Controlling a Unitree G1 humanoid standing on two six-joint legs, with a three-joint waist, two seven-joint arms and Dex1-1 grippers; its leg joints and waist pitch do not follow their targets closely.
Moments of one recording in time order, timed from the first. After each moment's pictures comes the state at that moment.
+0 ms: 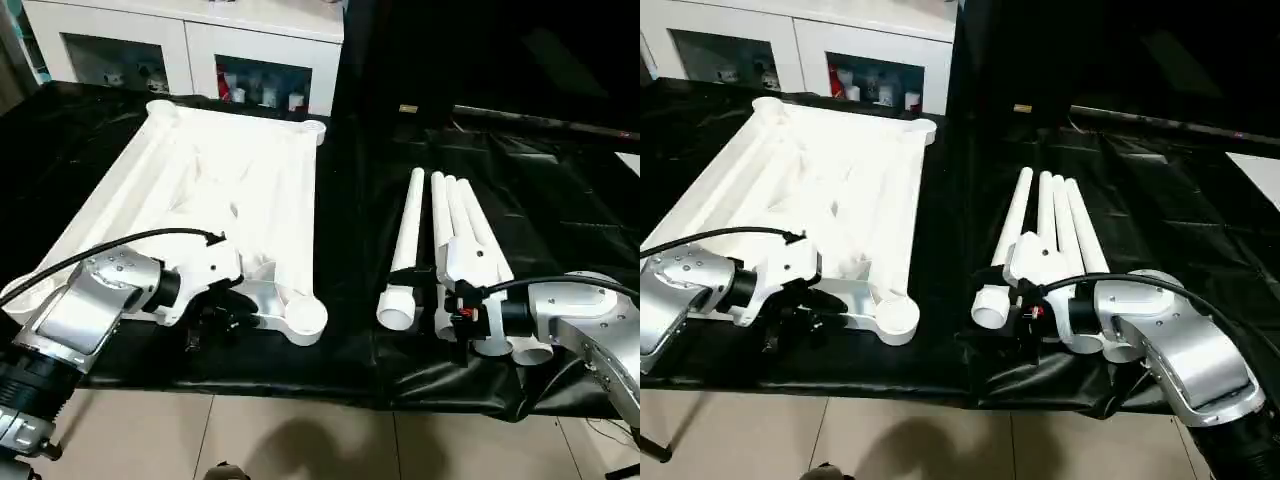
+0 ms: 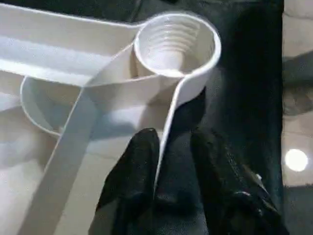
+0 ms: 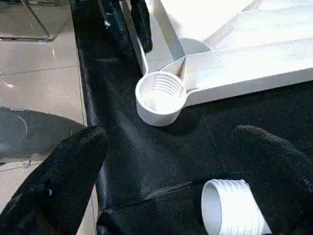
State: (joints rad) left arm -0.49 0.73 -0.35 0.19 -0.04 0.35 -1.27; right arm -0.29 -0.71 0.21 -0.30 0.36 0.60 1.01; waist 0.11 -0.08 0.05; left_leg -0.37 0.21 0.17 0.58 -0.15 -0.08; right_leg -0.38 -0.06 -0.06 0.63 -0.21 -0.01
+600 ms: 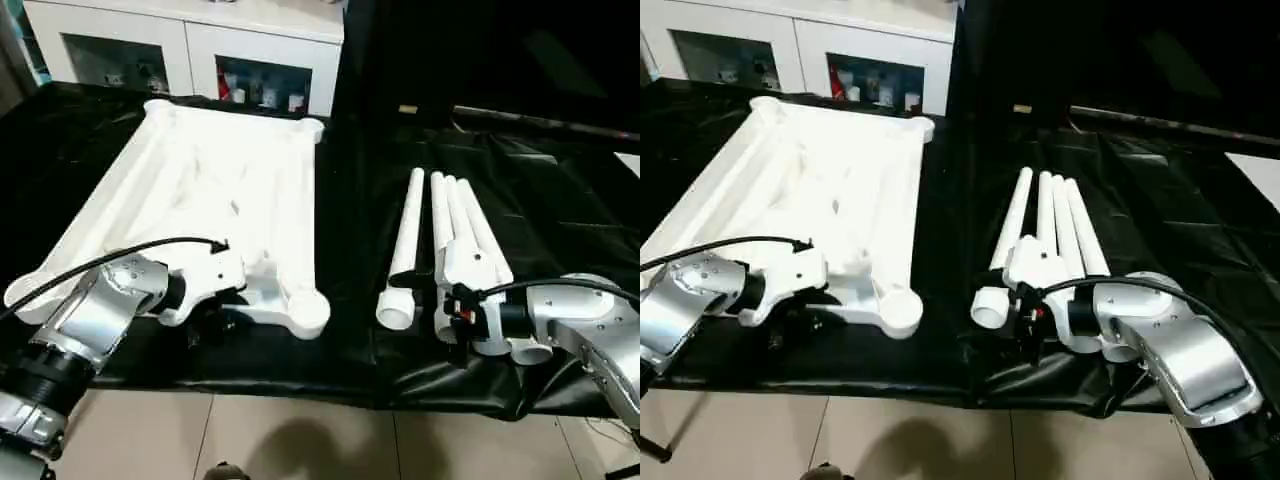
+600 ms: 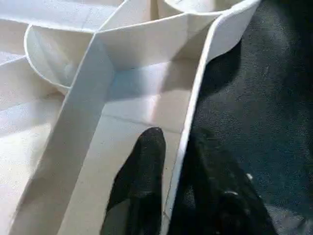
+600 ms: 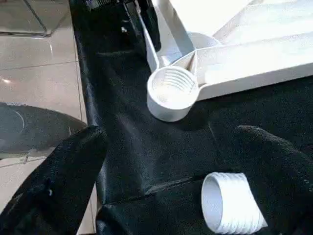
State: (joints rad) left arm -0.50 0.69 -0.37 0.31 0.05 0.27 -1.15; right arm -0.28 -0.71 0.22 -0.28 0.34 0.58 1.01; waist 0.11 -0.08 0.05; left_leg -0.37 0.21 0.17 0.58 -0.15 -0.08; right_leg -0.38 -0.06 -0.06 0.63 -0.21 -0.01
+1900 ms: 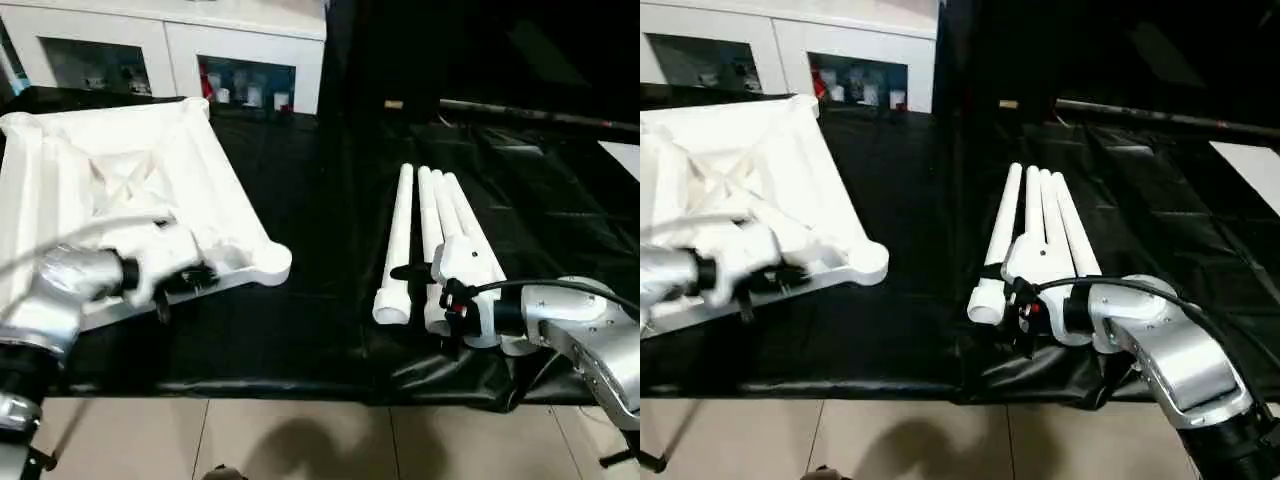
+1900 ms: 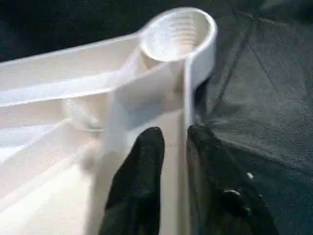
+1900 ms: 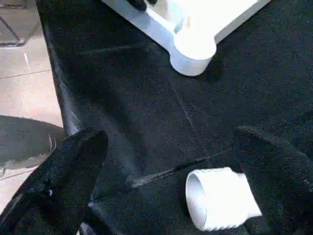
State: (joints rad) left arm -0.51 0.75 -0.15 0.53 -0.03 -0.04 -1.07; right arm -0.28 -0.67 0.20 -0.27 0.32 0.58 0.94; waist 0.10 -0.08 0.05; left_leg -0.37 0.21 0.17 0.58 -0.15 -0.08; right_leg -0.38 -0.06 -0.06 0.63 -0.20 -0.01
